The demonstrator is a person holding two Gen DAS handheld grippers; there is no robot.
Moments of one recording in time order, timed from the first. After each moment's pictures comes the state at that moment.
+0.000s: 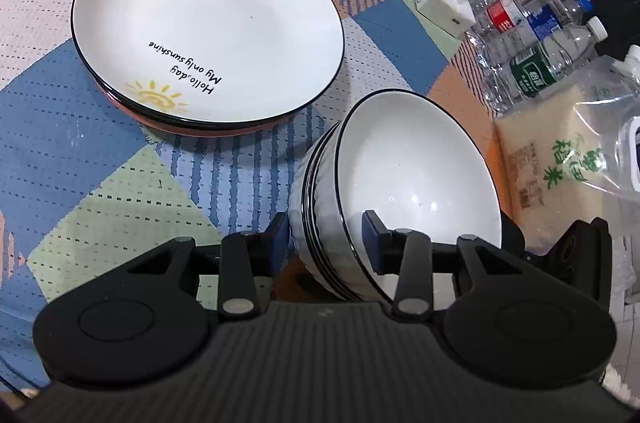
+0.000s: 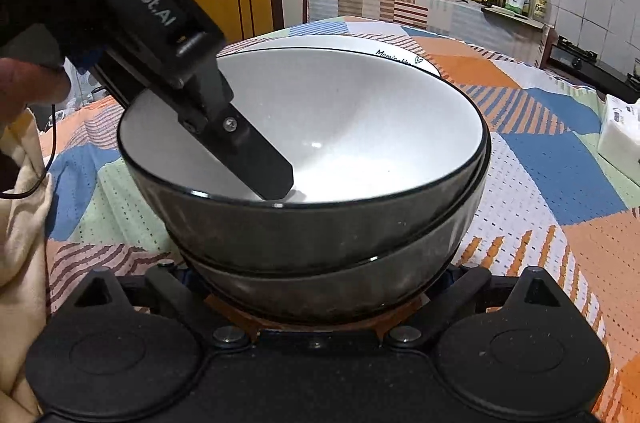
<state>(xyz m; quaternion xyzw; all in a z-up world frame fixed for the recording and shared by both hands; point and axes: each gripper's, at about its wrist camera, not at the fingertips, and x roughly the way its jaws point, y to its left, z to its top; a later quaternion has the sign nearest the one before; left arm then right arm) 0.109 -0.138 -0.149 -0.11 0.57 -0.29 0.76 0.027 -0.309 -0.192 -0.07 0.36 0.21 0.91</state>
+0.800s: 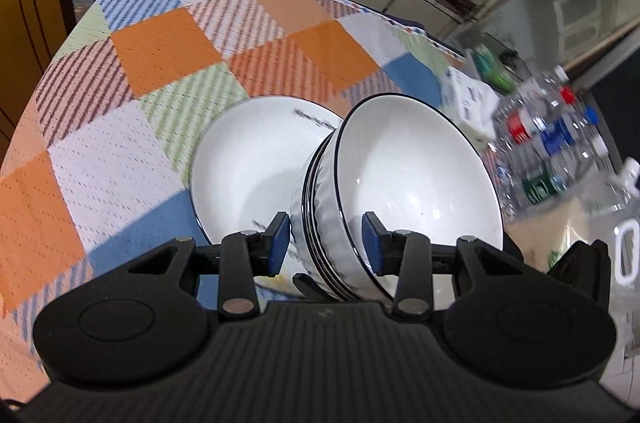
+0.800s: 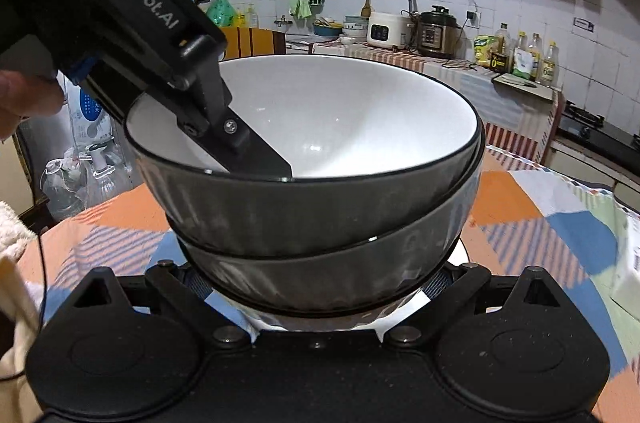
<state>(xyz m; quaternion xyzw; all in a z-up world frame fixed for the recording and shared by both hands) 0.192 -0.072 -0.059 -0.12 0.51 -0.23 0.82 0.108 -0.257 -0.126 -0.07 0.28 0.22 0.93</state>
